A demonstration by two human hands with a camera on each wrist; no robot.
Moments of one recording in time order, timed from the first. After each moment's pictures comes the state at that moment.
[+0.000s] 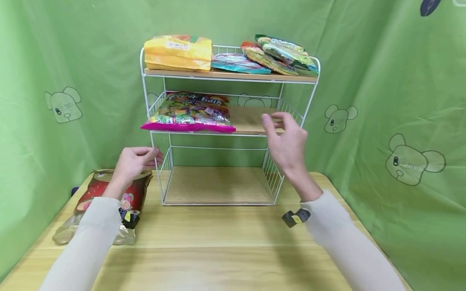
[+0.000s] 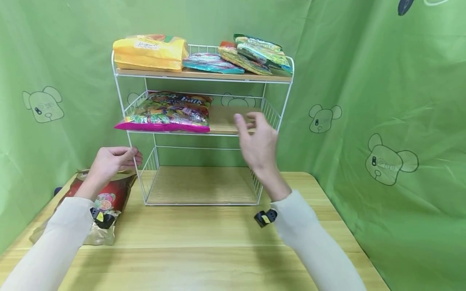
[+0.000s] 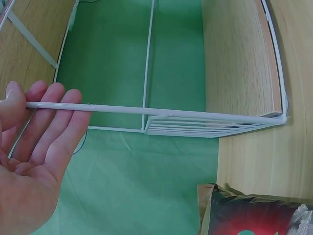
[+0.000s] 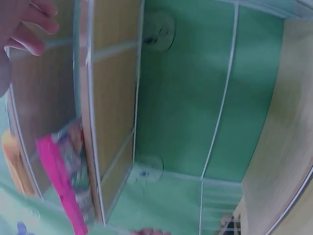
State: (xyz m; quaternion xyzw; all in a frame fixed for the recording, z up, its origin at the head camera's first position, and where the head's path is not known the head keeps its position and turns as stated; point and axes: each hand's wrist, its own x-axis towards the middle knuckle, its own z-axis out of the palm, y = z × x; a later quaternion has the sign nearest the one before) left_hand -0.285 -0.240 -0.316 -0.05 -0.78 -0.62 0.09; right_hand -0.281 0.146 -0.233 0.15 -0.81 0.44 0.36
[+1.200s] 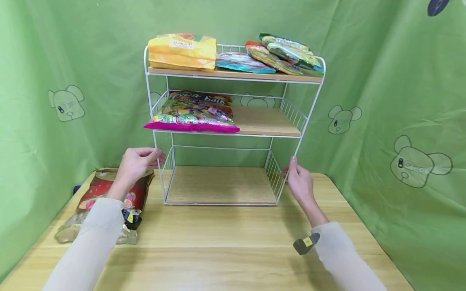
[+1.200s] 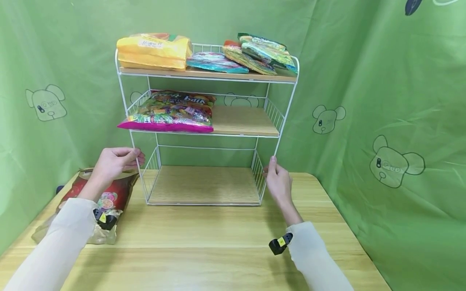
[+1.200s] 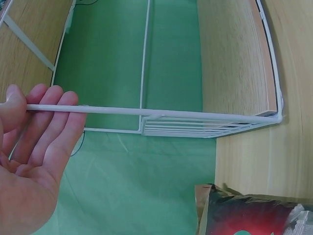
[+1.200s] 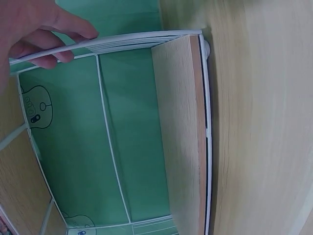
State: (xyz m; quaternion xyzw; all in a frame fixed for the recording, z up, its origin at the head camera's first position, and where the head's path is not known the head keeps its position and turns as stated) left_hand -0.286 -0.240 -0.322 -0.04 -0.80 -0.60 0.11; right_hand -0.311 0.224 -0.360 -0.03 -0.84 0.52 0.11
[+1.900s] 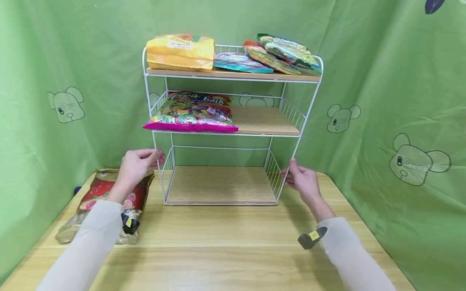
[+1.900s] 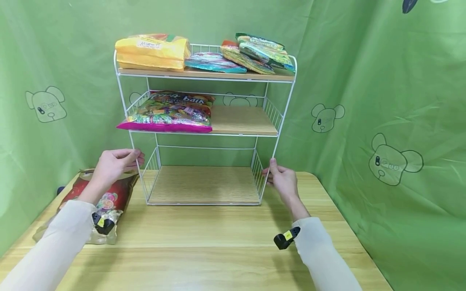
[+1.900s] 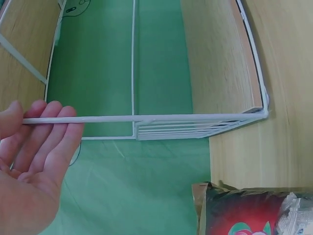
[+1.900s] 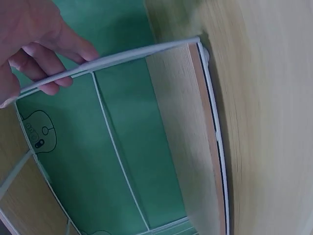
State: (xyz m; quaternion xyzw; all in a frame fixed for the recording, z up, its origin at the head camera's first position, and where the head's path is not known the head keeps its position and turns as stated) left_hand -0.281 -0.233 -0.323 -0.04 -0.81 -0.58 0.13; right_hand -0.318 0.244 -0.358 -0.02 -0.79 0.62 0.05
